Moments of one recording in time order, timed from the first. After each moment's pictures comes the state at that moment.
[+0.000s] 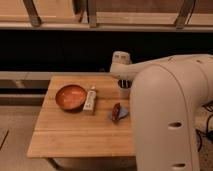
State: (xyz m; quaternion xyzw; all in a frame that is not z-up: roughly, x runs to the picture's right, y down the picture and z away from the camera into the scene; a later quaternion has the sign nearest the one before) arm 0.130 -0.130 0.886 0.12 0.05 0.64 0.75
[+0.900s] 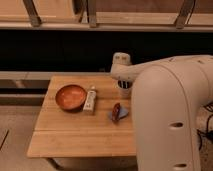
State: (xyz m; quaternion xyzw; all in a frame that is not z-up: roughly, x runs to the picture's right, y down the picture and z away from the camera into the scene) arm 0.126 -0.127 0.888 0.11 0.04 0.64 0.76
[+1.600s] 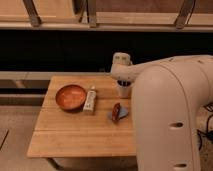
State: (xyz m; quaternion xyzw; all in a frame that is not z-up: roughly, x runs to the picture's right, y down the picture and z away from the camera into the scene) arm 0.126 -0.127 0.888 0.11 0.04 0.64 0.76
